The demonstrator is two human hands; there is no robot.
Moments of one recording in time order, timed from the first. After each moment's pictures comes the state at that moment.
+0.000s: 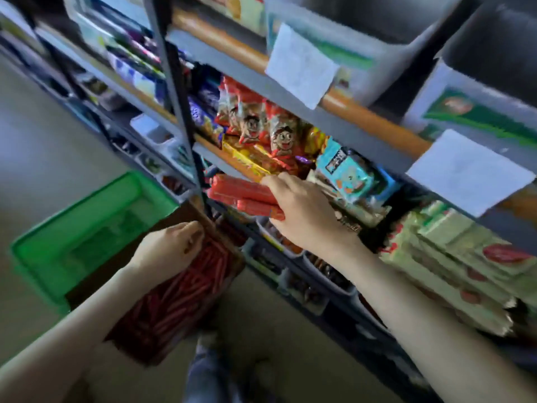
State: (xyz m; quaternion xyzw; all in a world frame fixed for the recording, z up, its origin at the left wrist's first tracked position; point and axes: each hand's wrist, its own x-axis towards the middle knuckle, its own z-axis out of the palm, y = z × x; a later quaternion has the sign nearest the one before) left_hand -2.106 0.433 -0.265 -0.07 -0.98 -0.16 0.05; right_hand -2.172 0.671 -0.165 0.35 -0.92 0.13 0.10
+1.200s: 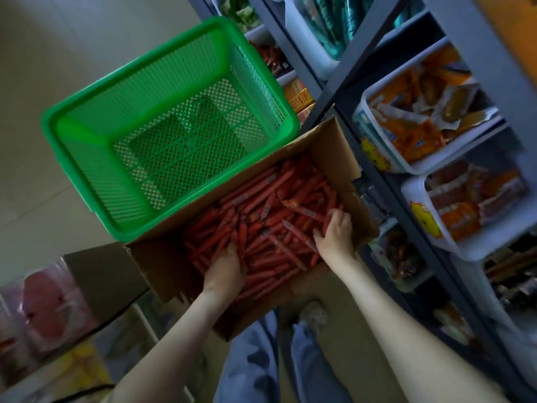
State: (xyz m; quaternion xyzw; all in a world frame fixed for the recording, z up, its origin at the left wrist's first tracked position) left_hand -2.052 0.303 -0.611 0.31 -0.85 -0.27 -0.34; right_hand -2.191 0.479 -0.601 0.00 -0.94 0.20 -0.28
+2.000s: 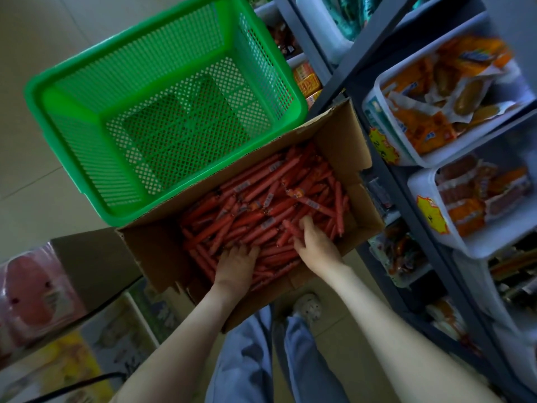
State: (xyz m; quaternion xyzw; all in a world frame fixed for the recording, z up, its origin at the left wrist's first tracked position) left_hand -2.042 0.324 -0.634 0.09 -0.90 -0.10 -0.41; right_hand -2.159 0.468 -0.608 0.16 -0.88 0.18 -0.40
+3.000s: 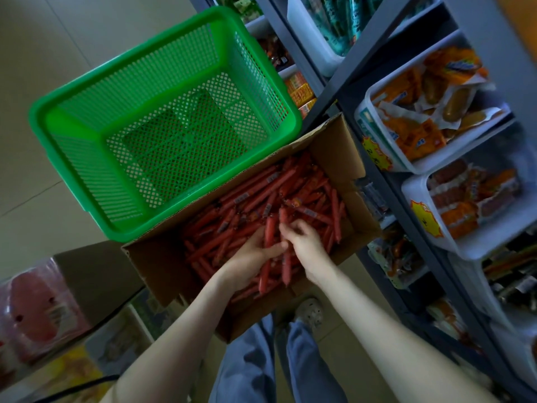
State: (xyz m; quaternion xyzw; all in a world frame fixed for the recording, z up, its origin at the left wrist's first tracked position) left_hand -2.092 0.312 -0.593 0.35 -0.43 -0.78 -0.28; right_hand -2.161 0.426 -0.578 -0.15 -0.75 0.48 -0.42
